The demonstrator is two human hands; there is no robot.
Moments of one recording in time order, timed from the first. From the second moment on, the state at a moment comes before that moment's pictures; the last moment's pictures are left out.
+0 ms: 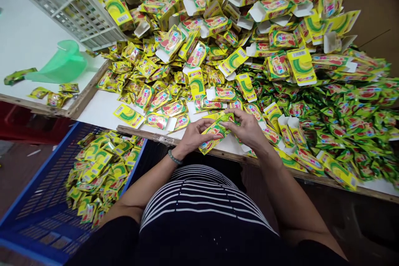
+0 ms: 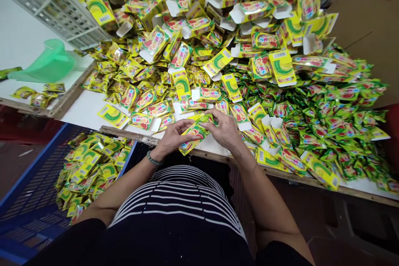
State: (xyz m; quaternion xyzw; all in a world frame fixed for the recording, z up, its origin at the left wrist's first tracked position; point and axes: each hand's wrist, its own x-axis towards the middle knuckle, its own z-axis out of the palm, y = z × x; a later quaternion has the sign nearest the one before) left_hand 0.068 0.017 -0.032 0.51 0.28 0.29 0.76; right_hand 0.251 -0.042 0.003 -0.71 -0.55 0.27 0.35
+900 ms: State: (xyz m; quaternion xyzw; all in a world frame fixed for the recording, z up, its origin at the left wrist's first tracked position) left_hand 0.059 0.010 -0.024 0.50 0.31 0.23 0.78; right_hand 0.238 -0.054 -0.002 -0.65 -0.63 0.22 0.37
